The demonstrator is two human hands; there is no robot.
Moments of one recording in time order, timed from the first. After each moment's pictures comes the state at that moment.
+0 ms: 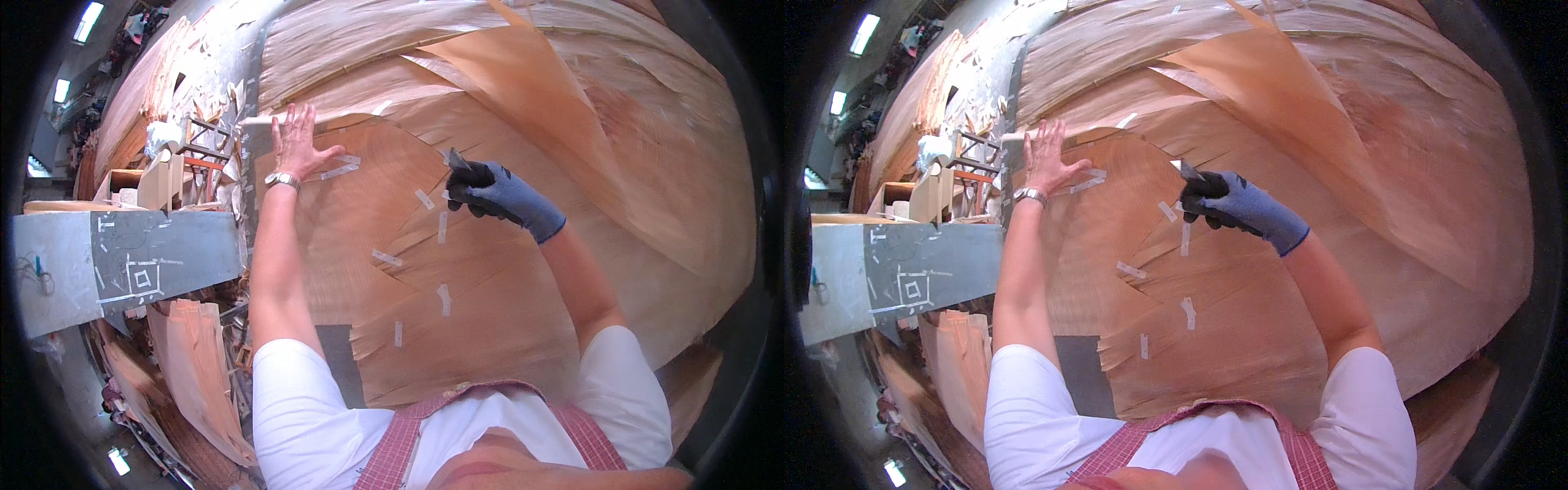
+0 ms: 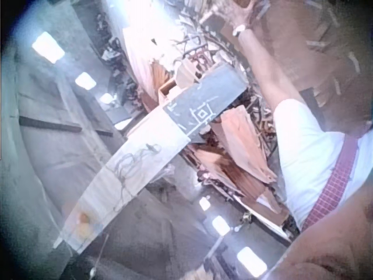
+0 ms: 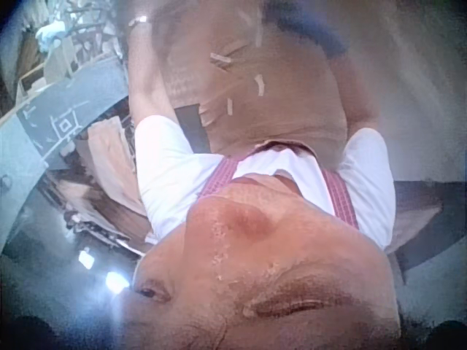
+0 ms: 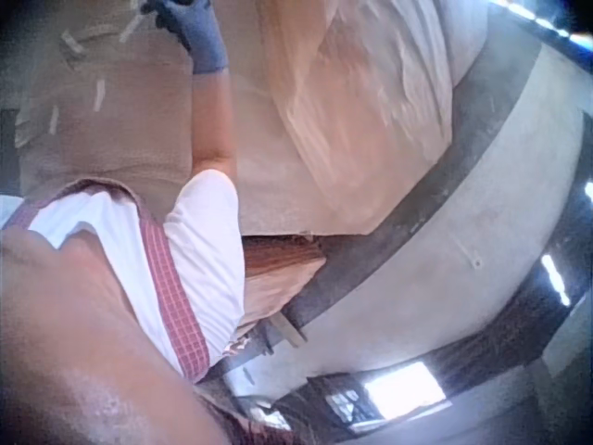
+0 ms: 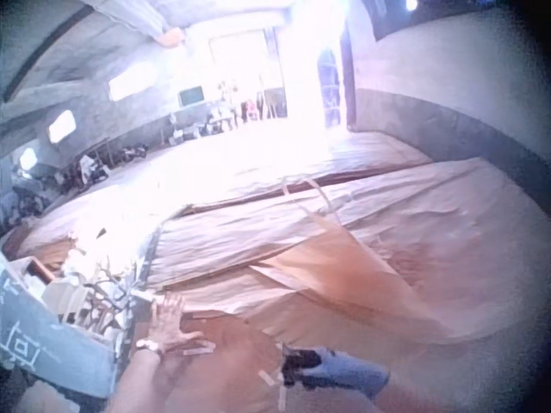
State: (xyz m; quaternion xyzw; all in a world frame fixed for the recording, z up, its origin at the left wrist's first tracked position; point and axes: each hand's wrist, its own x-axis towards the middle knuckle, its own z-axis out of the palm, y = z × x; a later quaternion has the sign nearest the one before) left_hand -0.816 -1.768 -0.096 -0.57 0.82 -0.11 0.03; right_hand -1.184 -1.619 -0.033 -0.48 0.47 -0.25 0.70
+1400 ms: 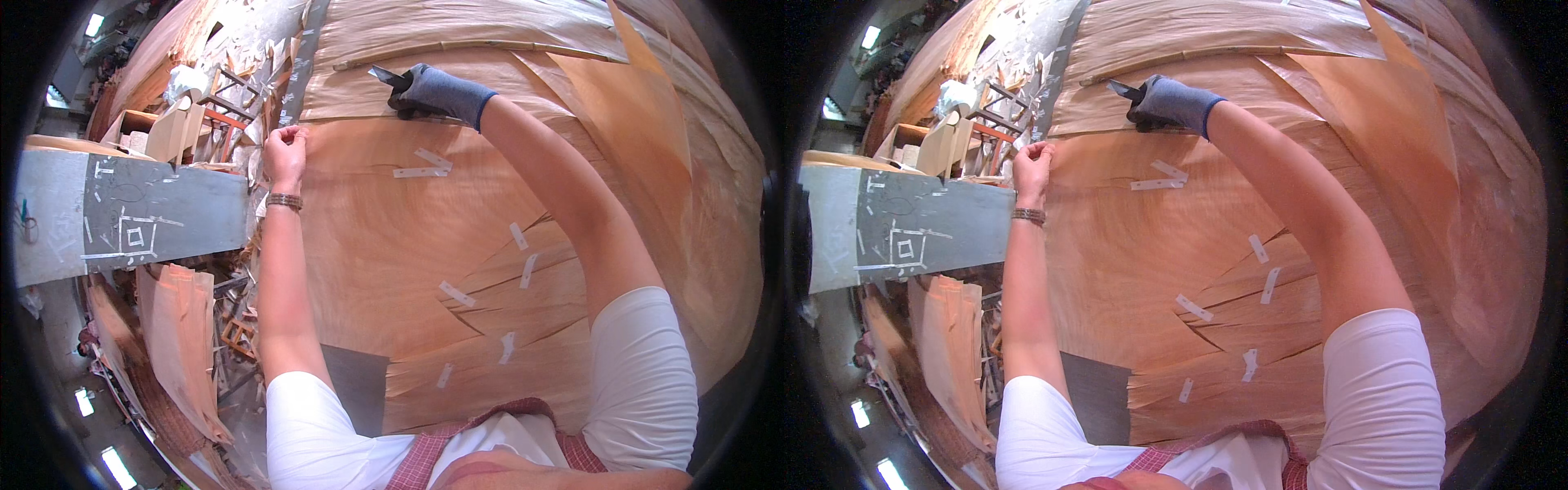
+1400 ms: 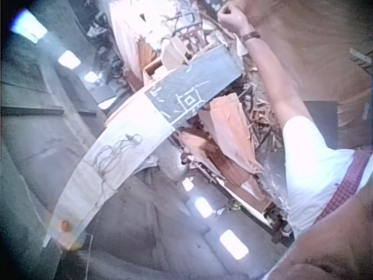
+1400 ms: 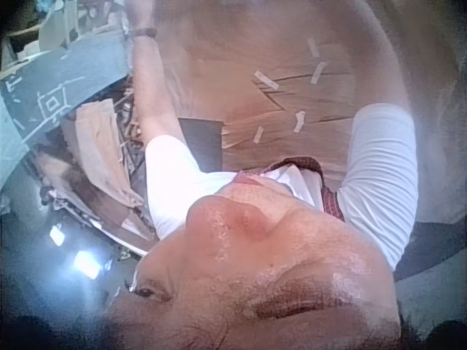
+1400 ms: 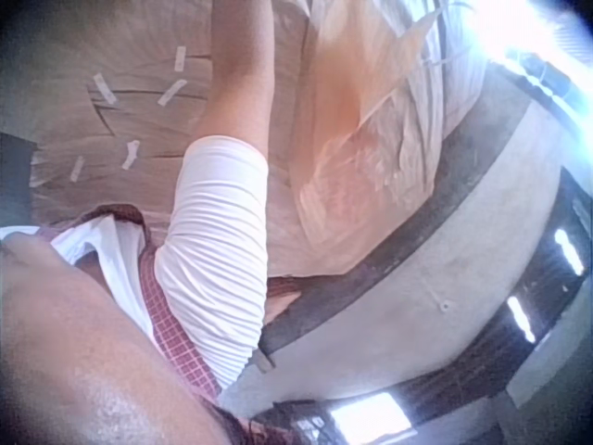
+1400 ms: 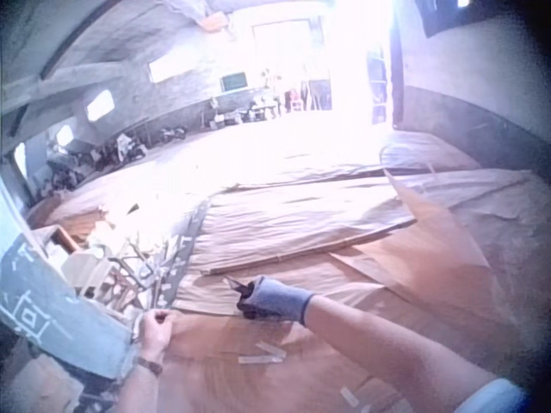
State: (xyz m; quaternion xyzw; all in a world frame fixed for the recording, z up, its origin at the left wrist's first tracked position) left_hand -0.647 -1.781 -0.182 -0.79 0.49 0.11 -0.35; right_hand -0.953 -1.878 -0.136 -0.69 0.45 -0.14 0.55
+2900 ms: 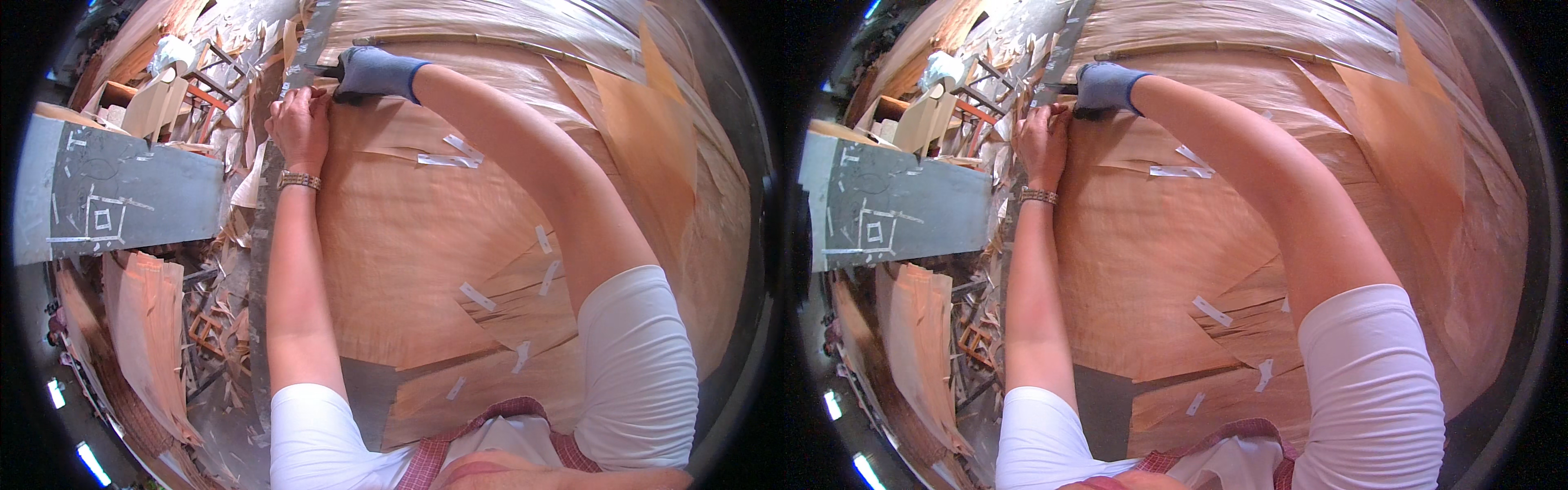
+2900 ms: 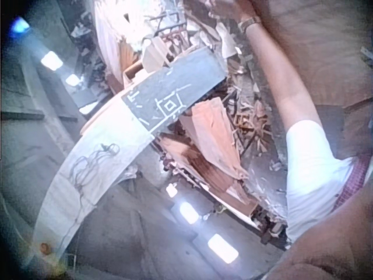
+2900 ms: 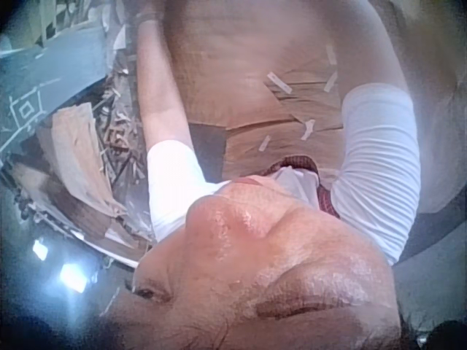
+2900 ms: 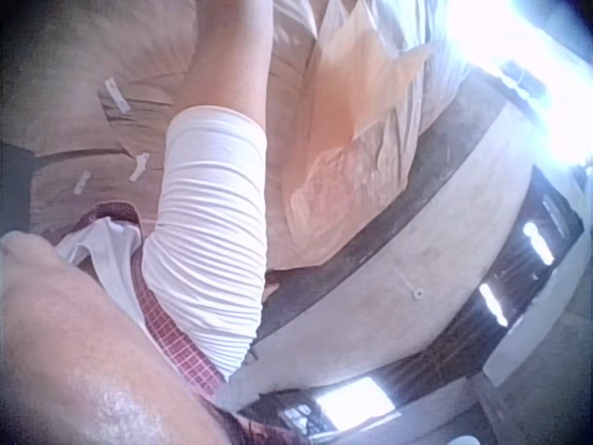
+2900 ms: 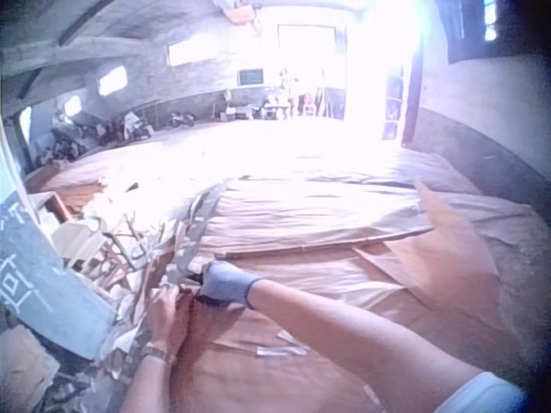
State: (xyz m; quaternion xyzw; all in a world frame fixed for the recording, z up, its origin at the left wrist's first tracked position) left_hand -0.668 -1.779 -0.180 -0.71 0.62 -0.10 -0.31; right_hand -0.807 -1.897 -0.144 -0.90 0.37 -0.09 0.21
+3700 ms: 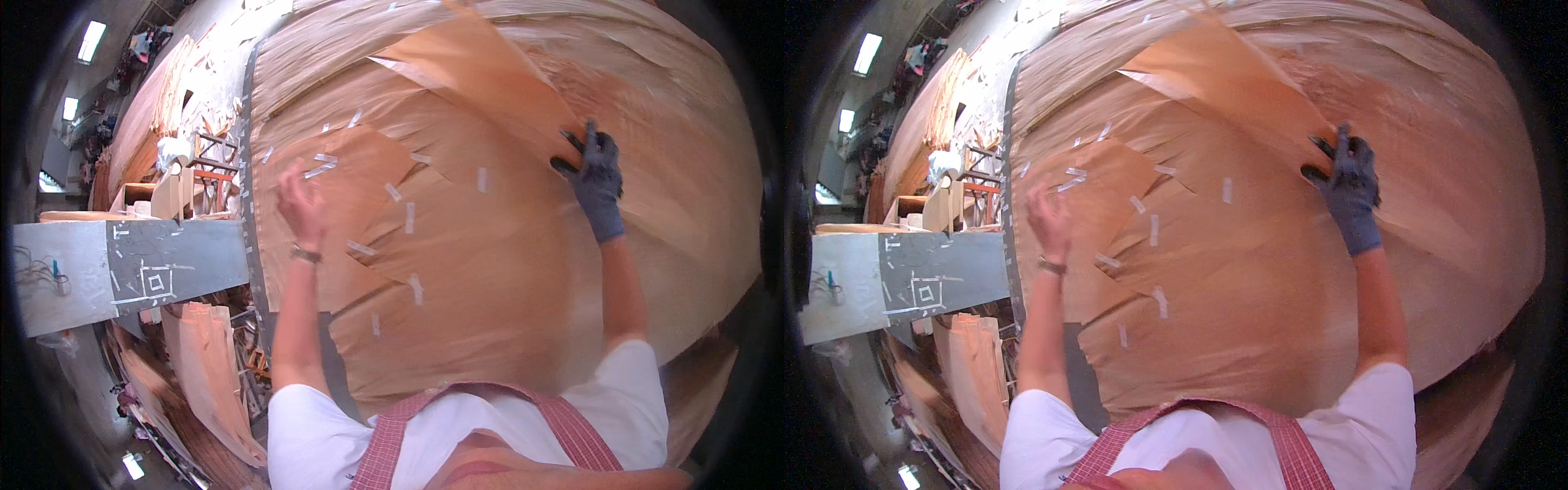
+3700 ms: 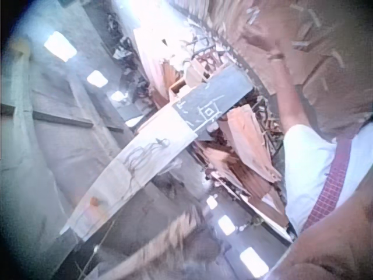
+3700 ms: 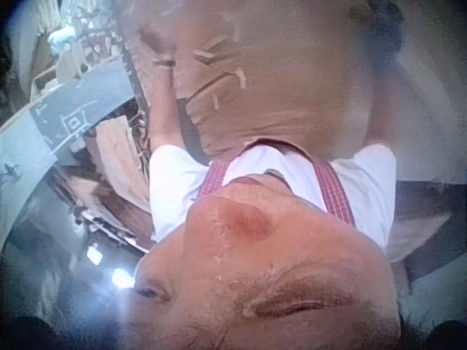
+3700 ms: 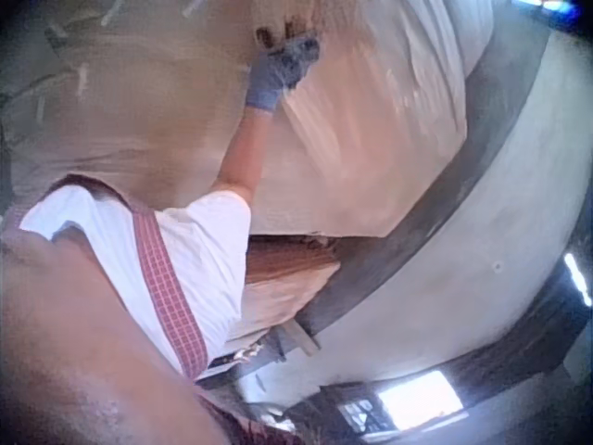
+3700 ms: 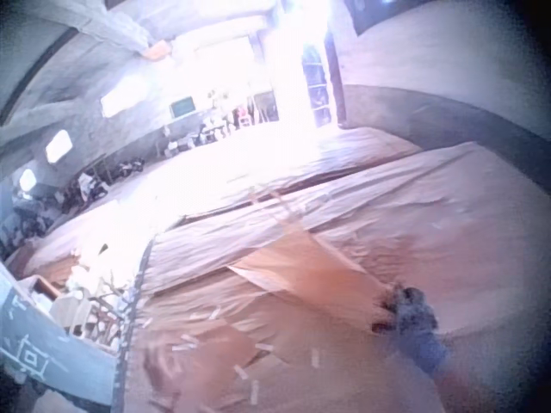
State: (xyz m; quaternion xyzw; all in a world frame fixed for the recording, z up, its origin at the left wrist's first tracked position) left_hand -0.879 -1.643 -0.098 -0.61 0.72 -0.08 -0.33; right_hand -1.389 -1.565 -0.082 -0.65 0.72 -0.21 -0.12
